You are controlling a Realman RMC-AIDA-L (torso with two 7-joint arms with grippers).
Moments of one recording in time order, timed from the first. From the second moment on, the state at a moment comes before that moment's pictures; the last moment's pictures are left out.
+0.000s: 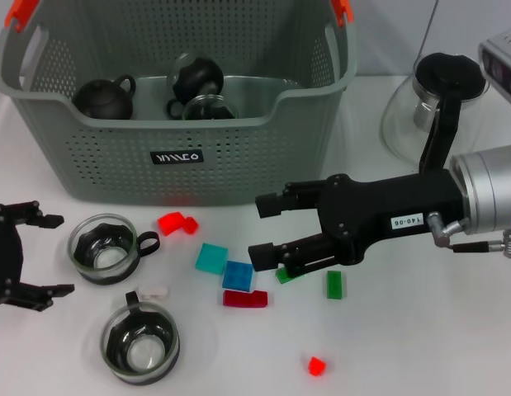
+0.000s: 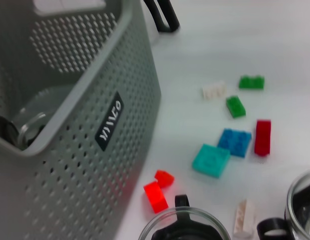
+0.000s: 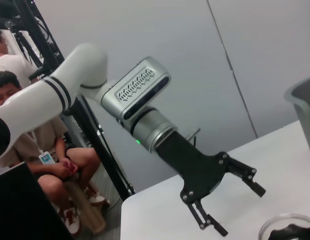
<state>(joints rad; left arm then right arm) -0.35 -2.11 0.57 1.27 2.41 1.75 -1.11 0.60 2.10 -1.17 -0.88 -1.72 -1.65 1.80</state>
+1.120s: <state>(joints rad) -0.37 -2.18 0.83 1.44 2.53 2.04 -1.26 0.60 2.08 -1.15 -0.82 -1.73 -1.56 1.78</state>
